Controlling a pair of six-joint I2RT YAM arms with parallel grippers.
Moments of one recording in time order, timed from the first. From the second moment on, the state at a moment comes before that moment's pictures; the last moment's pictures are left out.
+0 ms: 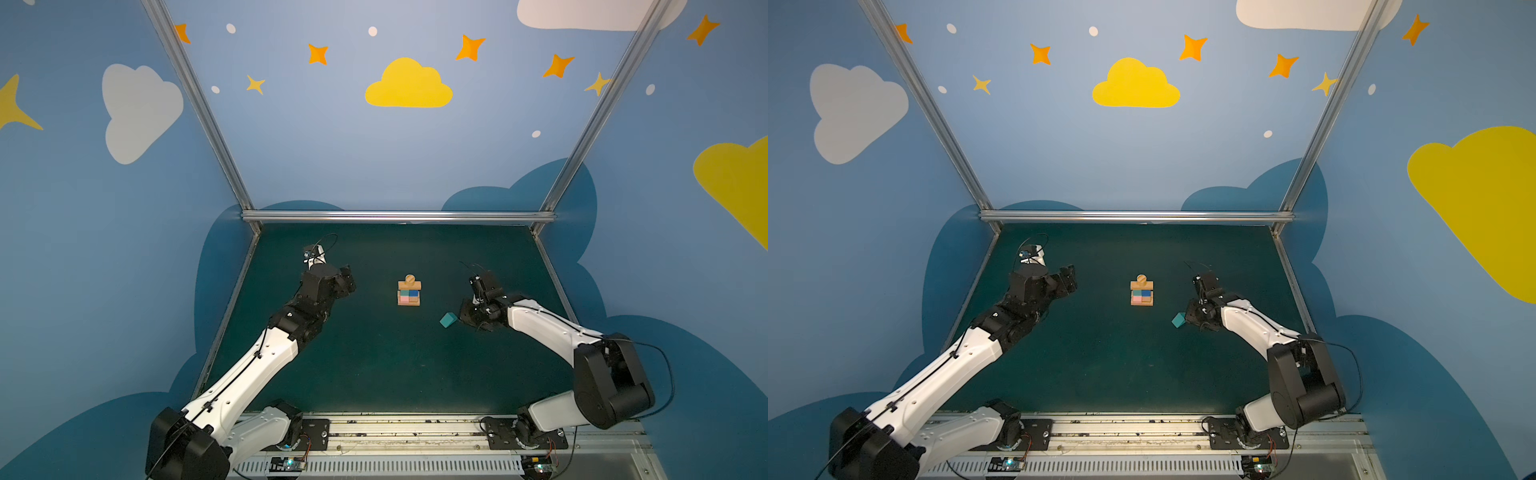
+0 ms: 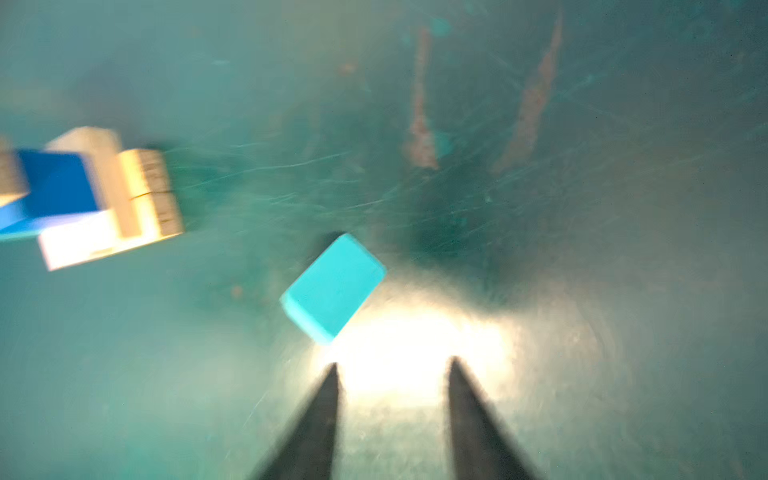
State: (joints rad) left arm -0.44 1.09 0.86 -0.24 -0.36 -0.54; right arm 0.43 1.44 0.86 -0.55 0.00 0.68
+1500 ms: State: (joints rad) left arm -0.35 1.10 0.84 -0.25 -0.32 -0.55; right arm 0.52 1.69 1.05 -0.60 -0.01 1.05
